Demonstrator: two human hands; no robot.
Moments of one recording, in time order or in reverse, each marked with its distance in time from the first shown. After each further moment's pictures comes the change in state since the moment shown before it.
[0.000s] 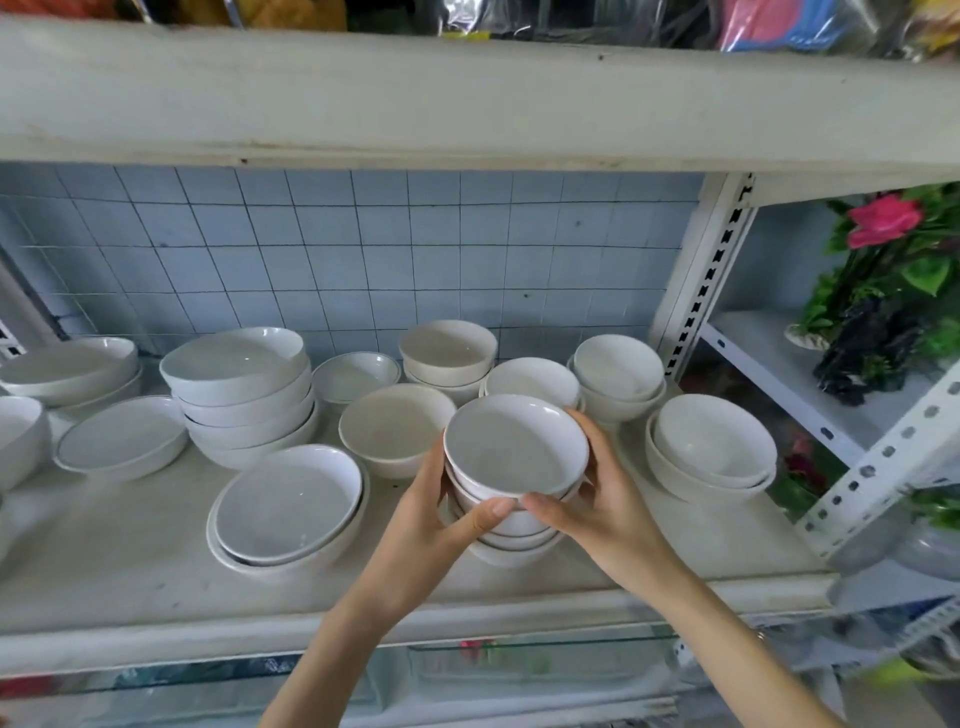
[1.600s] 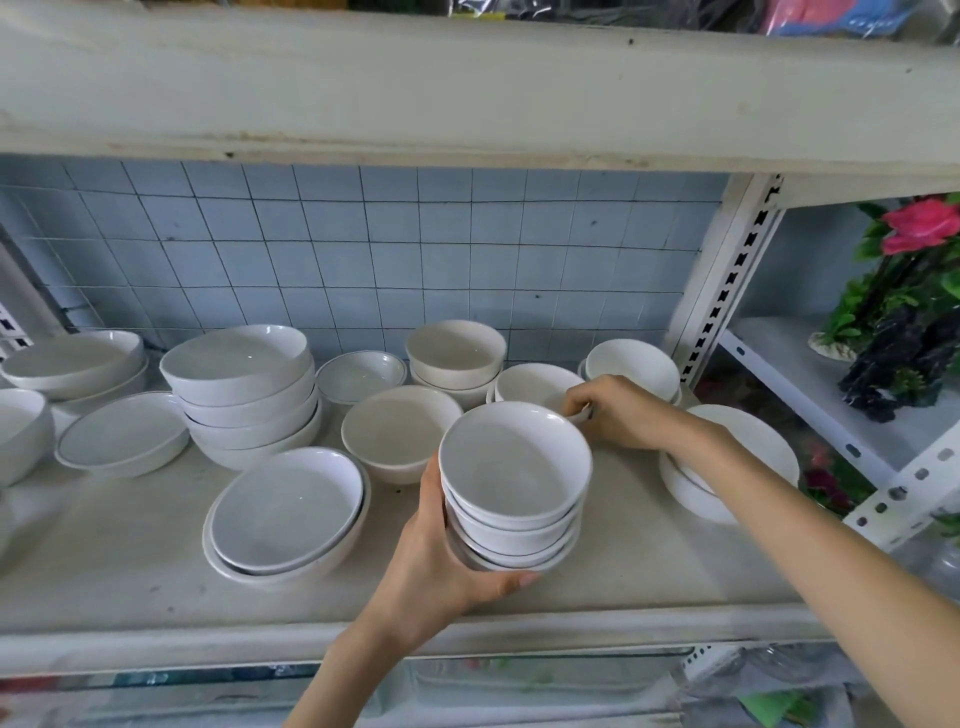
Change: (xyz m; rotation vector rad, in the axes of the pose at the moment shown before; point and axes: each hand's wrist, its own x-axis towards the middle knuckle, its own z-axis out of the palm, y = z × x) left_hand -0.006 -0.026 0.008 0.119 0.086 -0.025; right_hand 0.130 0.033 -0.068 -0.795 -0.402 0.072
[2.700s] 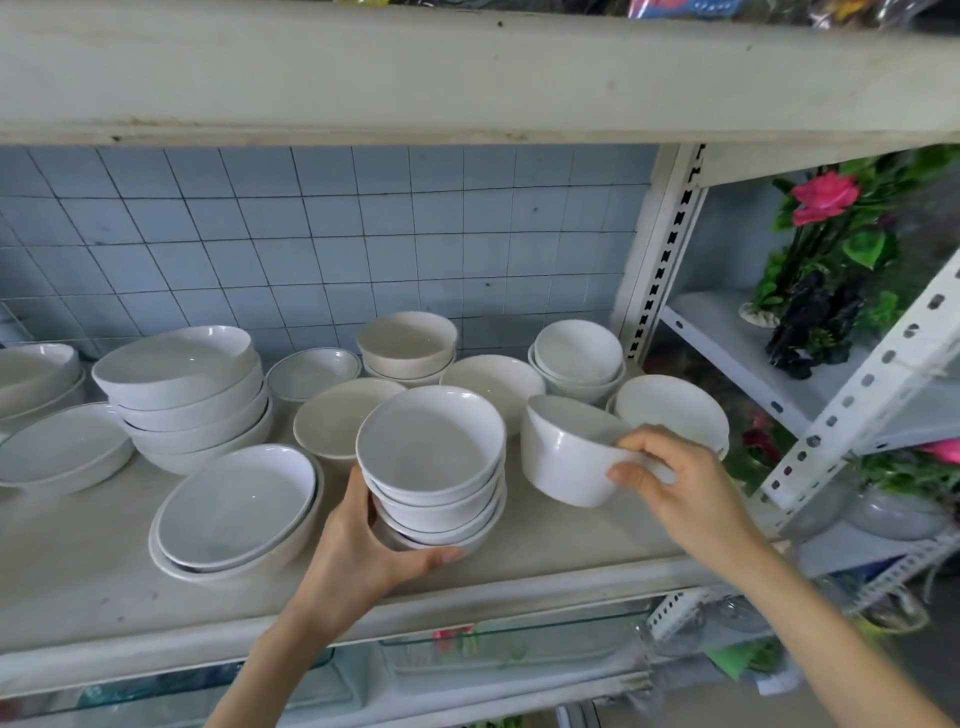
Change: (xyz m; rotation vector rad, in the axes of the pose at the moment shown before) left_hand -0.006 -0.001 -0.019 0.076 0.027 -0.053; right_hand -0.148 -0.012 0.025 0.313 0.541 -0.086
